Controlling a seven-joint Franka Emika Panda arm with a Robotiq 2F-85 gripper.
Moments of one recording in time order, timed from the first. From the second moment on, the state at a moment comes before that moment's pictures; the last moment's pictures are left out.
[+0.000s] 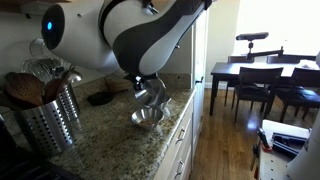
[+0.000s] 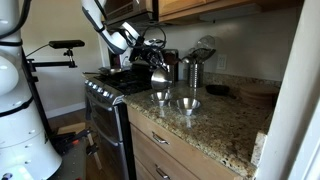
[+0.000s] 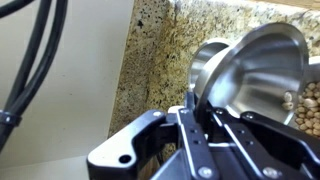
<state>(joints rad) 0.31 0.21 0.24 -2.03 -1.07 1.68 0.50</state>
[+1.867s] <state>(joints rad) 0.14 0.18 0.13 -1.86 -0.72 1.74 0.53</state>
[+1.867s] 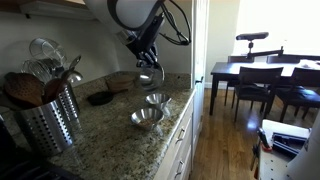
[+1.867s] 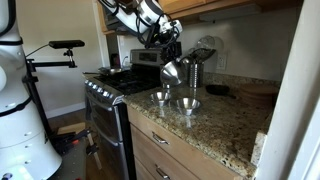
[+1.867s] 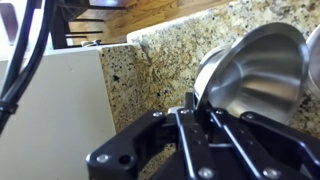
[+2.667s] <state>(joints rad) 0.11 0.19 0.03 -1.83 -0.40 2.01 0.53</state>
